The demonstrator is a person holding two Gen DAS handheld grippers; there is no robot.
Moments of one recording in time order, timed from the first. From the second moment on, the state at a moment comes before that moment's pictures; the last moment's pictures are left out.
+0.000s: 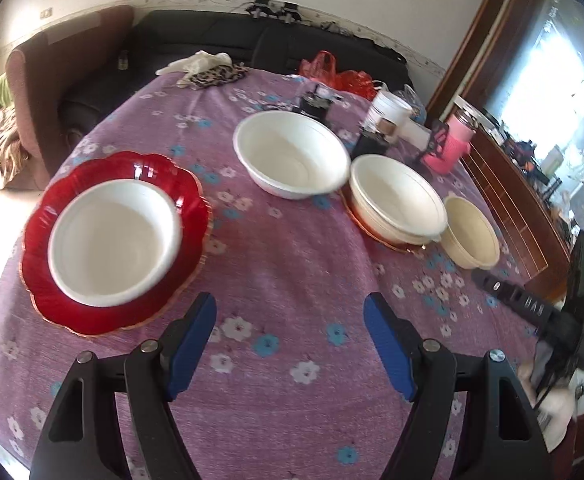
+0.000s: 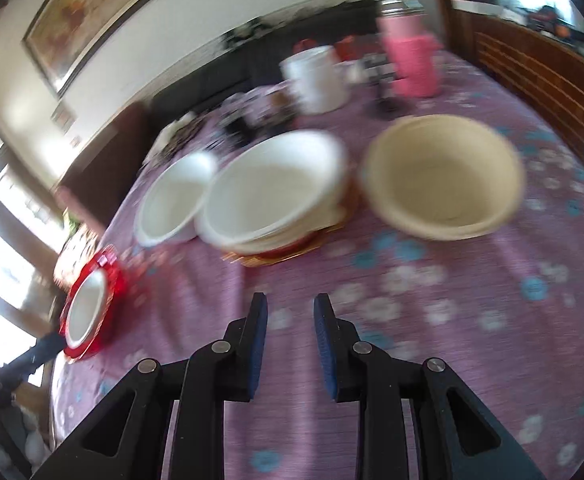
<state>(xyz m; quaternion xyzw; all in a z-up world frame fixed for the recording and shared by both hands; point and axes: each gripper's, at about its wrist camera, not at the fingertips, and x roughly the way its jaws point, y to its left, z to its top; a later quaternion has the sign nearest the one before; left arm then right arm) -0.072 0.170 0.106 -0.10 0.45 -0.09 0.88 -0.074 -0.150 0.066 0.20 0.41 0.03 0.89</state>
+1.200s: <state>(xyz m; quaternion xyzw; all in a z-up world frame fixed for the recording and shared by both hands) -0.041 0.165 0.056 -0.14 0.49 -0.10 0.86 0.066 -0.132 0.064 0.17 0.45 0.03 0.88</state>
